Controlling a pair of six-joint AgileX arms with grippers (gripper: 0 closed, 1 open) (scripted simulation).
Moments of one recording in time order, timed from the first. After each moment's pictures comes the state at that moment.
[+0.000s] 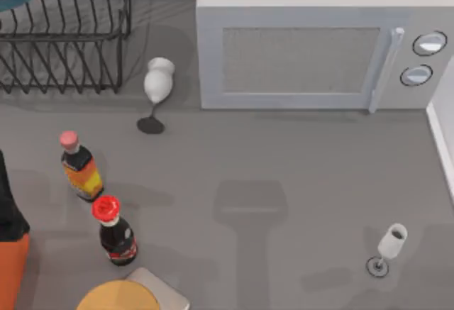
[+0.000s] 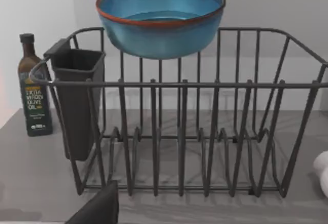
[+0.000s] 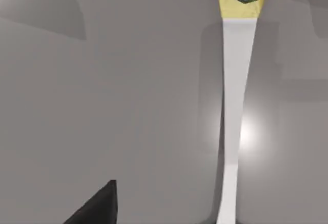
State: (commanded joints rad) left arm 0.00 0.00 0.00 0.00 0.00 0.00; right arm -0.44 1.52 0.92 -0.97 -0.01 -1.90
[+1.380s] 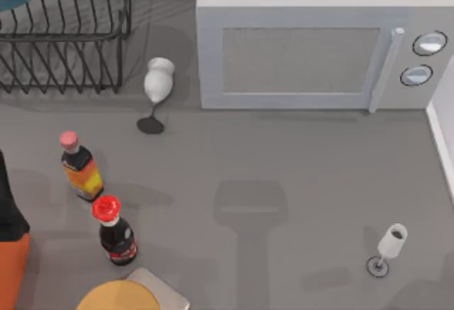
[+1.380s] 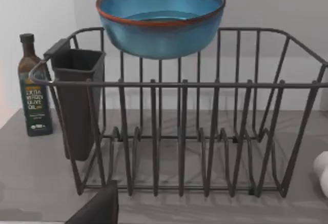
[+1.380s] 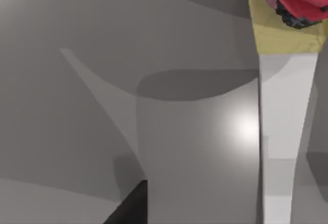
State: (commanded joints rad) left arm 0.00 0.00 0.00 0.00 0.00 0.00; right arm -0.44 1.70 0.72 -0.59 -0.01 -1.89
